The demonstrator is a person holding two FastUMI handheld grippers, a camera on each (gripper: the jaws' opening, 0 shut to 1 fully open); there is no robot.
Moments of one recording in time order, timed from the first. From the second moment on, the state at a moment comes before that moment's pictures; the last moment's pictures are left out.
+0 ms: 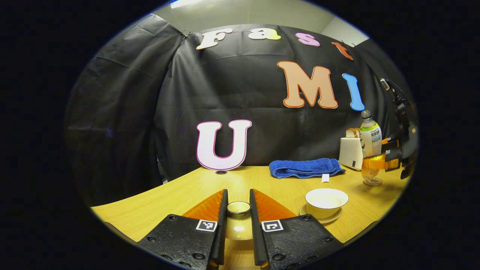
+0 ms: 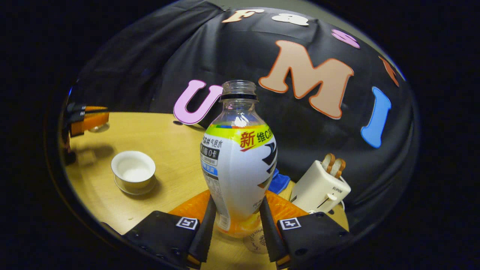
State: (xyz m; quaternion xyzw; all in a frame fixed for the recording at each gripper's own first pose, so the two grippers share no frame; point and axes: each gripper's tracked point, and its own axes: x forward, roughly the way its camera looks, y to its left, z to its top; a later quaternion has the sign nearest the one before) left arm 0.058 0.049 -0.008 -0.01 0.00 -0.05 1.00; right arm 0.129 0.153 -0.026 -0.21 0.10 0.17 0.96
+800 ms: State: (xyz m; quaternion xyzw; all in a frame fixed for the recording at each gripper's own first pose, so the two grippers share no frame) left arm 0.058 0.049 -0.008 0.00 0.00 -0.05 1.00; right arm 0.127 0.154 -0.034 -0.06 0.12 0.11 0.98
